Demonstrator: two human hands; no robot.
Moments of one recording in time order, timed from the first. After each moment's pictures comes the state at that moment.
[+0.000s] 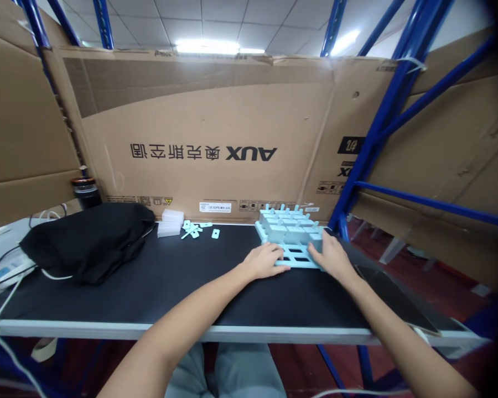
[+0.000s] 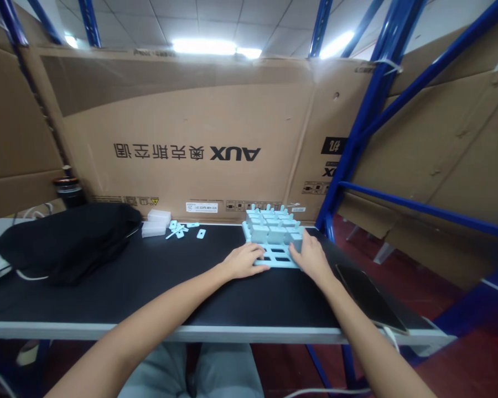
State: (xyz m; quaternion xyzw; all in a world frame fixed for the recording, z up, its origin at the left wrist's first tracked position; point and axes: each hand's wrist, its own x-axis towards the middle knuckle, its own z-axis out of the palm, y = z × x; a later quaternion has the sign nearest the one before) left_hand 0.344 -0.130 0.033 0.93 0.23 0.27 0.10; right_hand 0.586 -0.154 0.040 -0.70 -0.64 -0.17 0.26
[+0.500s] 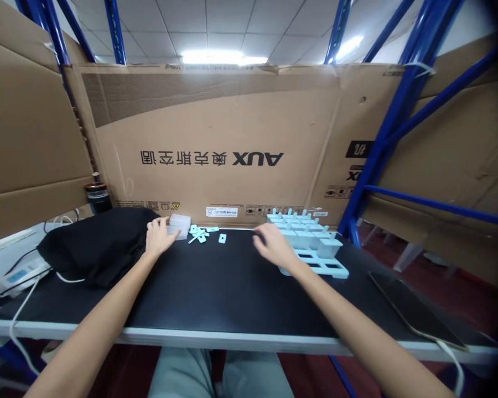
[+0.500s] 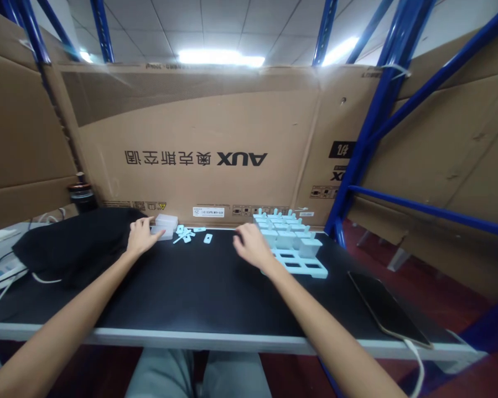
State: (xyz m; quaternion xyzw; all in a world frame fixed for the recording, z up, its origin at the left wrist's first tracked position) left_hand 0.044 -0.067 0.063 0.65 0.67 0.33 -0.09; right_hand 0.422 -0.130 0.086 -0.50 -0.80 -0.12 0.29
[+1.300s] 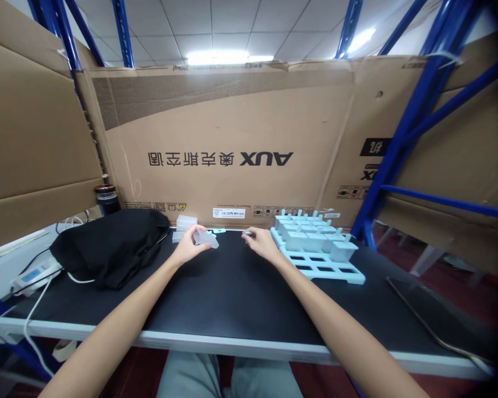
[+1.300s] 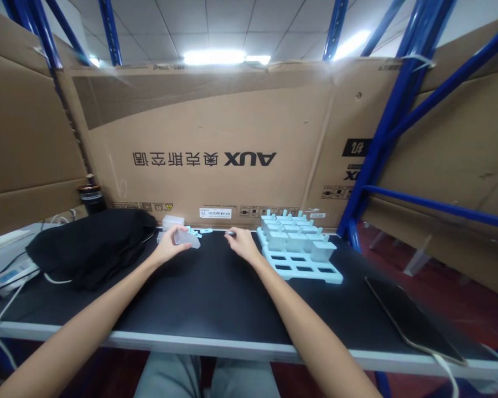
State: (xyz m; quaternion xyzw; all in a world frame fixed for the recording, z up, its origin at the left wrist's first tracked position) left_hand 0.097 -0.087 0.054 0.76 0.37 0.50 0.21; right_hand 0.373 -0.077 0.061 -0.50 -0.77 0.09 0.37
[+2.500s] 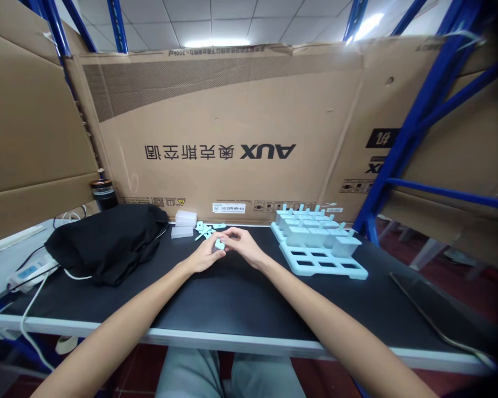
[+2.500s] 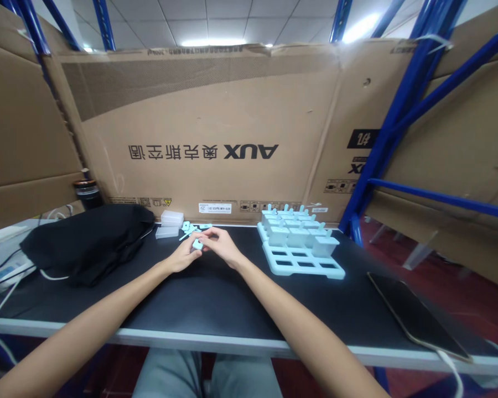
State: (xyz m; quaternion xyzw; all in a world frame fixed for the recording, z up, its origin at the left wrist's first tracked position) left_hand 0.136 -0.103 0.039 0.85 0.24 0.40 0.24; right_hand 0.310 -0.115 0.067 -0.29 -0.66 0.51 0.47
